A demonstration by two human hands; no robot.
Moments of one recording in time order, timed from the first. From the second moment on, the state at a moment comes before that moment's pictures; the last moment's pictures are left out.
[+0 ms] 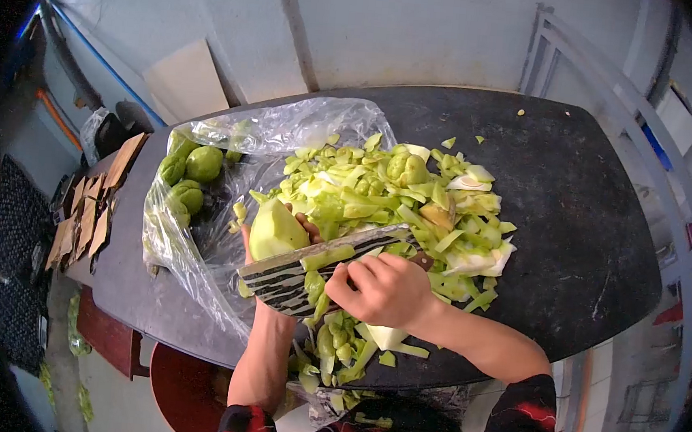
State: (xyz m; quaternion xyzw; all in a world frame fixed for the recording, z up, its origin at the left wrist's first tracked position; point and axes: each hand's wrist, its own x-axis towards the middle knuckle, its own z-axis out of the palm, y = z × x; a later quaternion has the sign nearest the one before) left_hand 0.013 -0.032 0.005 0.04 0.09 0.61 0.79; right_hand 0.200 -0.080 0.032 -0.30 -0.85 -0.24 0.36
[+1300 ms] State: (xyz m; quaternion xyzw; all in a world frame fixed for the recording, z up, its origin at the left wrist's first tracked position) left_hand 0.009 -0.042 0.017 0.28 0.16 0.55 0.77; right_hand 0.215 -0.071 0.038 -0.38 -0.84 -0.13 0.36
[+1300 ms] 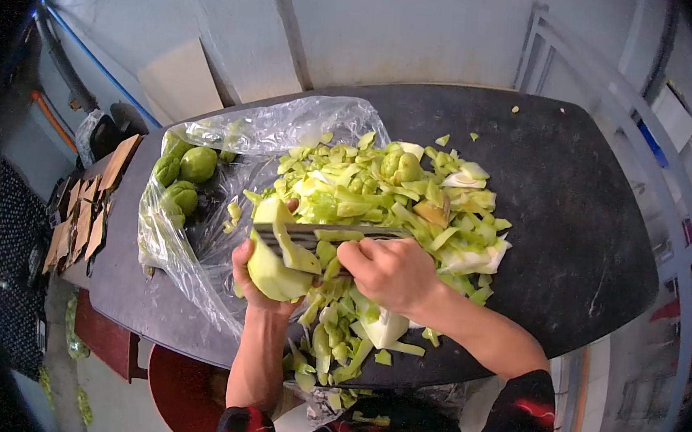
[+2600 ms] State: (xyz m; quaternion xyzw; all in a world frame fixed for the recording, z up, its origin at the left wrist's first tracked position) left_hand 0.009 -0.035 0.010 0.17 0.12 0.58 0.79; right_hand 0.201 -0.076 0.029 -0.28 -0.84 -0.29 0.35
